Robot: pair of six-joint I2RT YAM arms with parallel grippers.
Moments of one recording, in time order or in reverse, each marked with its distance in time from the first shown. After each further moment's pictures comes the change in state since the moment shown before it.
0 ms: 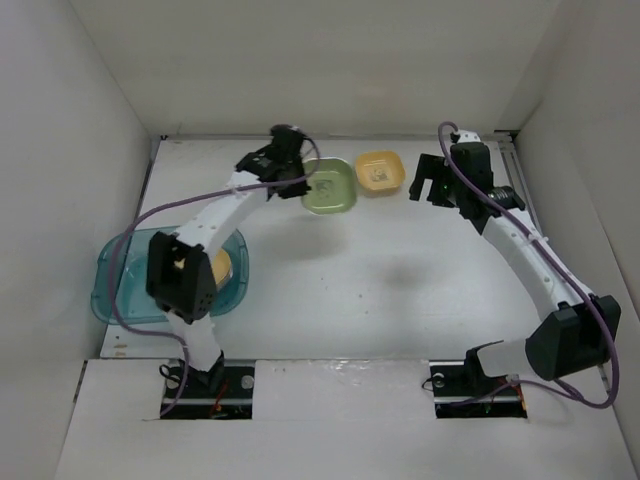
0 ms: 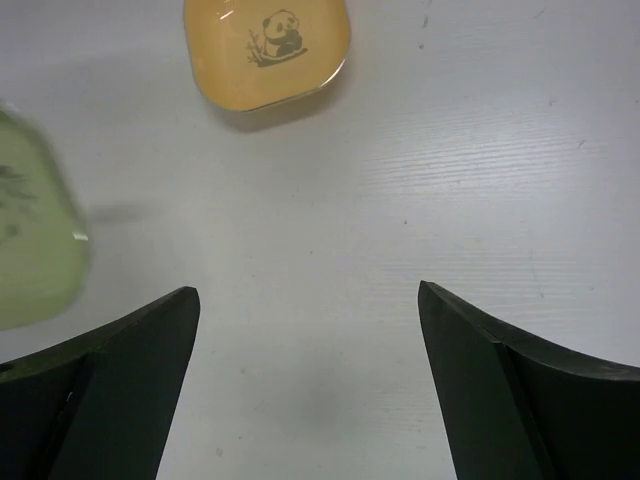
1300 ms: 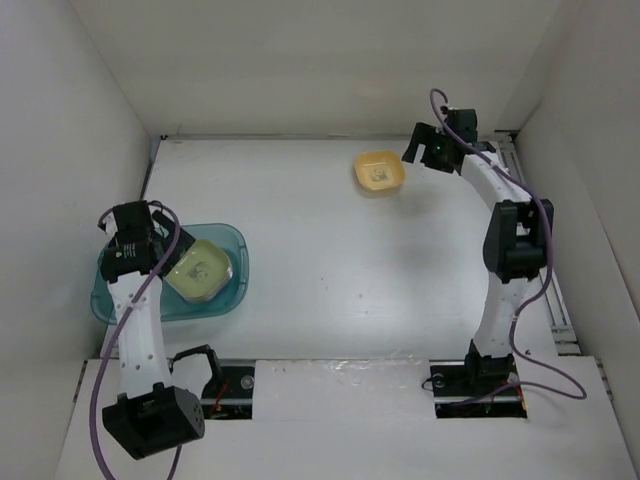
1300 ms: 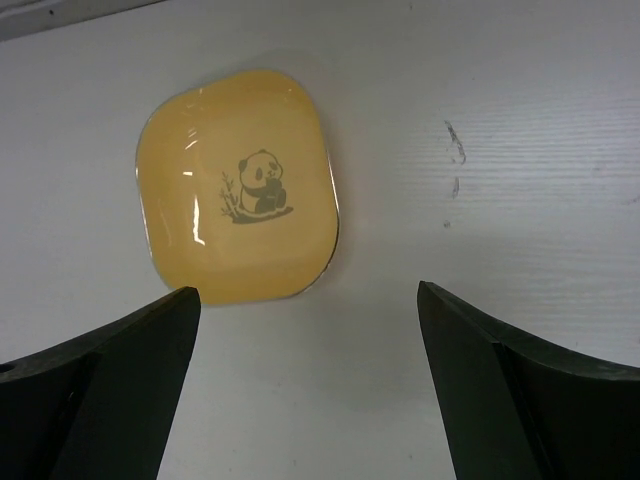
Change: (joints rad) left arm 0.844 -0.878 -0.729 -0.283 -0.029 -0.067; right arm -0.209 0.685 0.474 0.148 -0.318 -0.032
